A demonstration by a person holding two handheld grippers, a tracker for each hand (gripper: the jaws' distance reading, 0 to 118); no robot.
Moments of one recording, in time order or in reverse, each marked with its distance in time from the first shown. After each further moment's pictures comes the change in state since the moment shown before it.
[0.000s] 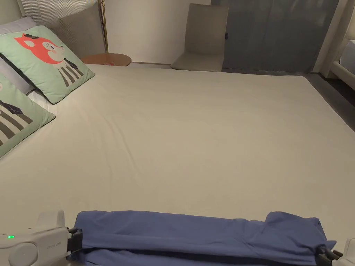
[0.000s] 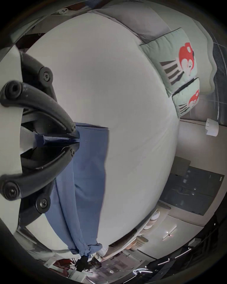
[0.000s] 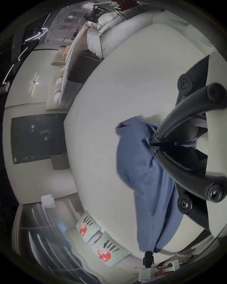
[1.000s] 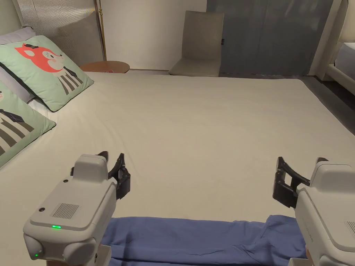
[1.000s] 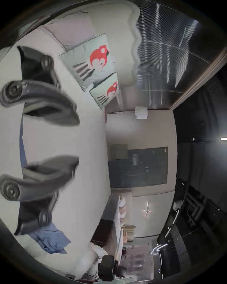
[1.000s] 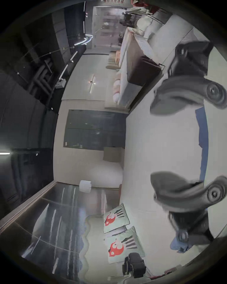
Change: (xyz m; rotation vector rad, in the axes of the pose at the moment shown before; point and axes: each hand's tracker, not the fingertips) left arm 0.136 0.051 0.106 0.728 0.013 -0.264; right arm -0.132 0.089 0.098 0.642 -0.012 0.187
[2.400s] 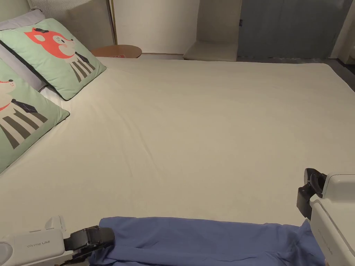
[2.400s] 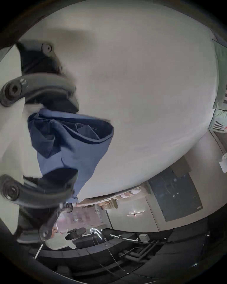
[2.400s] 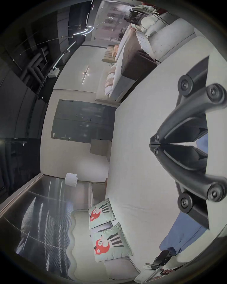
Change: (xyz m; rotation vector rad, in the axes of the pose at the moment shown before) left arm -0.194 -0.157 -0.076 -0.803 -0.375 0.860; right arm -0.038 -0.025 -0.041 -0.144 0.060 0.055
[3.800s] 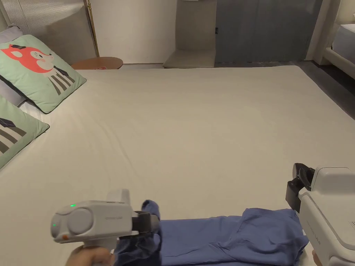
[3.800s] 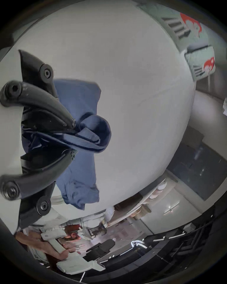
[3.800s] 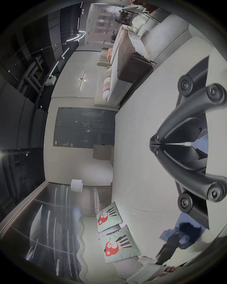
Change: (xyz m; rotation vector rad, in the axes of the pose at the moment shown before) left arm 0.201 -0.060 -0.085 -0.110 0.103 -0.403; right arm 0.052 -0.002 0.031 0.028 -0.024 -0.075
